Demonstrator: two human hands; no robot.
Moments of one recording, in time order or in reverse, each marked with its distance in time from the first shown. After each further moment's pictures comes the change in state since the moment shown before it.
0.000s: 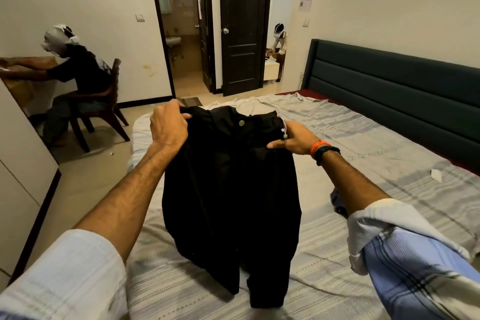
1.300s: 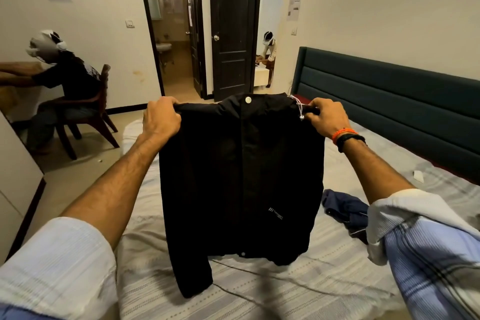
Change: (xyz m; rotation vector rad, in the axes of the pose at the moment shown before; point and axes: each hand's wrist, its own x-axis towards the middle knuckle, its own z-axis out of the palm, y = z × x) left_hand 0.026 0.004 -0.015 0.075 -0.135 0.067; right_hand -0.036 0.001 -0.070 -0.314 0.597 0.065
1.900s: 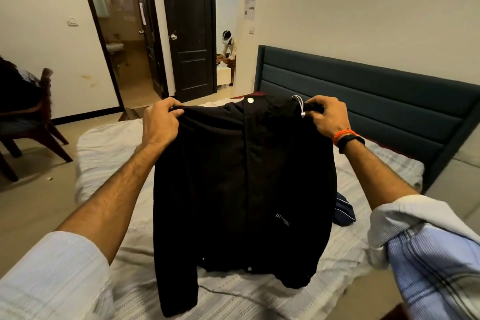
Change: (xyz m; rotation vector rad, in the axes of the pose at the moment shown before) left_hand -0.020 0.044 0.018 -0.460 -0.013 0.112; right_hand -0.046 0.031 -0.046 0.087 0.202 0.084
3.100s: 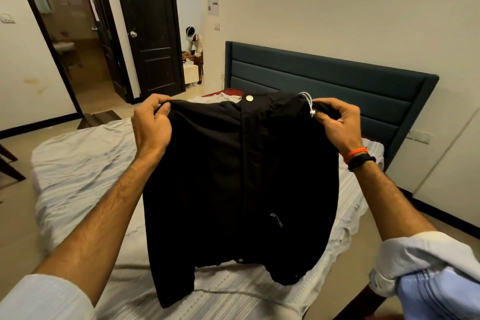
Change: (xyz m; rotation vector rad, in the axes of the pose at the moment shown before) left_hand -0.009 0.008 0.006 -0.392 0.046 0.068; right_hand -0.069 -0.007 -0.031 0.358 0.239 -0.014
